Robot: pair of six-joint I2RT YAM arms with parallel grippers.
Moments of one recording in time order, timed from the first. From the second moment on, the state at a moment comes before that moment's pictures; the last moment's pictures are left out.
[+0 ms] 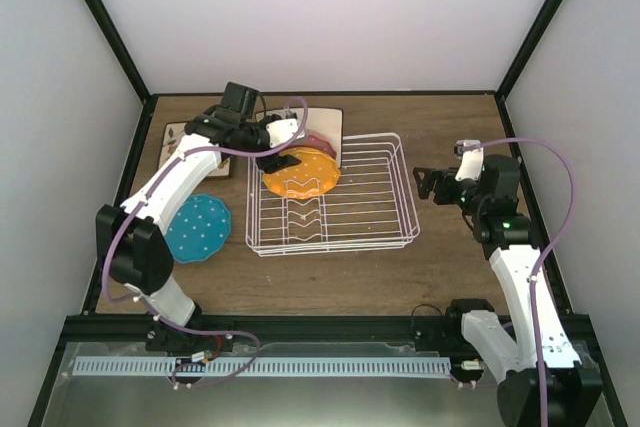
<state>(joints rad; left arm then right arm) -0.37 1.64 1.51 -0.74 0.51 0.87 0.00 0.84 0.77 -0.43 -0.36 0.15</state>
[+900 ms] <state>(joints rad) -0.46 1.73 1.51 -0.65 0.33 0.92 0.00 0.83 0.77 -0.43 -0.35 0.15</state>
